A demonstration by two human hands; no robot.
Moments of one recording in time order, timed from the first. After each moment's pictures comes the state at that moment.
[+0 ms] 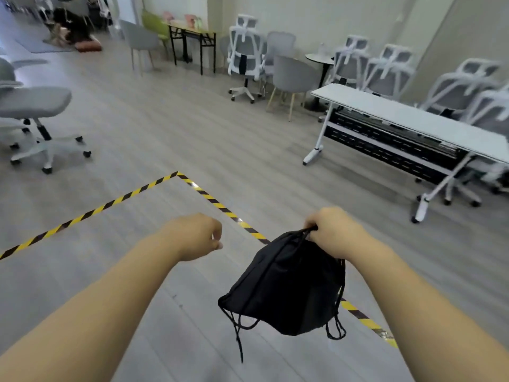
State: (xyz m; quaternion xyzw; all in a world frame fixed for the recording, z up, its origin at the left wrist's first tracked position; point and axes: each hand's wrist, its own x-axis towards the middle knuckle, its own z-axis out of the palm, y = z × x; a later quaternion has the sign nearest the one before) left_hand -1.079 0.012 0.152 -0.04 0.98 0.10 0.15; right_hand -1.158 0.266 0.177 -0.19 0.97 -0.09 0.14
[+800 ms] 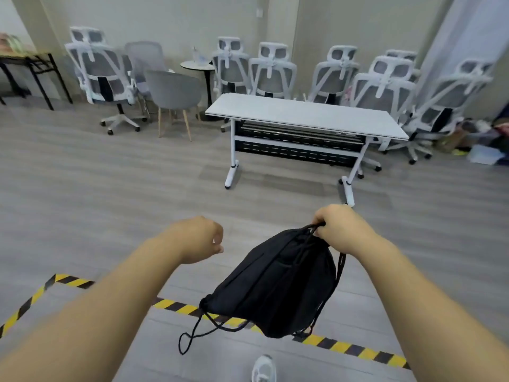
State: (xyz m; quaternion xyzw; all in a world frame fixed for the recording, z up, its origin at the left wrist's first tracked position) left_hand -1.595 0.052 0.165 0.21 0.96 0.01 0.17; right_hand -1.542 0.324 0.182 0.08 0.98 -0.15 0.08
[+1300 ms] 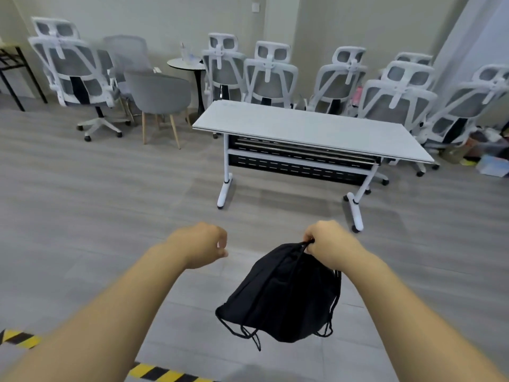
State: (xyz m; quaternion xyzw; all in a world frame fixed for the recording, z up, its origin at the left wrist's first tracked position) left_hand -1.901 0.109 0.141 0.21 0.96 0.05 0.19; right_hand -1.836 0.361 0.156 0.08 0.98 -0.13 0.13
